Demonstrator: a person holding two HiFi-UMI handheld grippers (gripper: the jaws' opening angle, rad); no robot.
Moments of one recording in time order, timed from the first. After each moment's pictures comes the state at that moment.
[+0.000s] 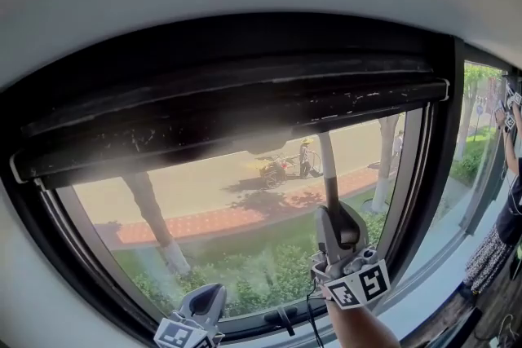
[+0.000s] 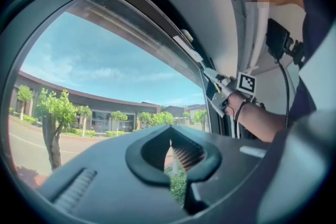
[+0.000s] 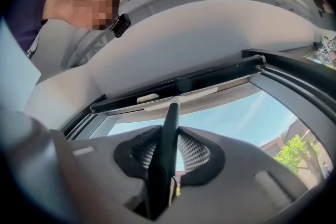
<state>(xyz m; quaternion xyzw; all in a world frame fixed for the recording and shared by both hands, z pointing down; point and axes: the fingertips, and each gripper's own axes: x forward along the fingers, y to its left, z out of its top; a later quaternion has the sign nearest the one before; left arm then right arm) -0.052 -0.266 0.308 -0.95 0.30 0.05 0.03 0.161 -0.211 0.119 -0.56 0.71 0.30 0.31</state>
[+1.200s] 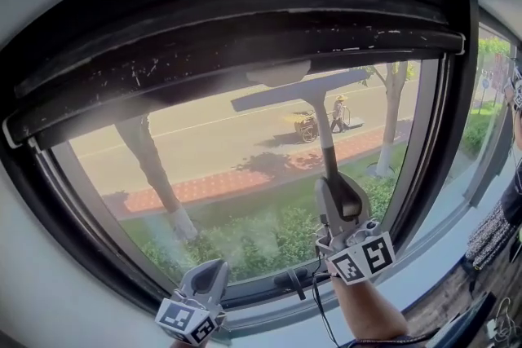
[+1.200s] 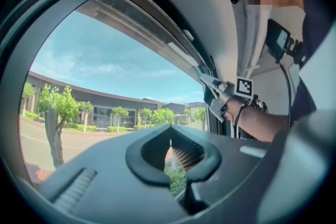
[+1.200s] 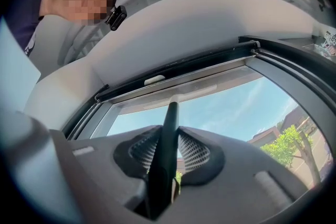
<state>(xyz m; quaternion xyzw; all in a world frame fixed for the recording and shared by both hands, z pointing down) -0.086 -0.257 0.341 -0.95 0.31 0.03 0.02 0.138 -0.228 0.169 -0.58 0.73 0.24 0.28</state>
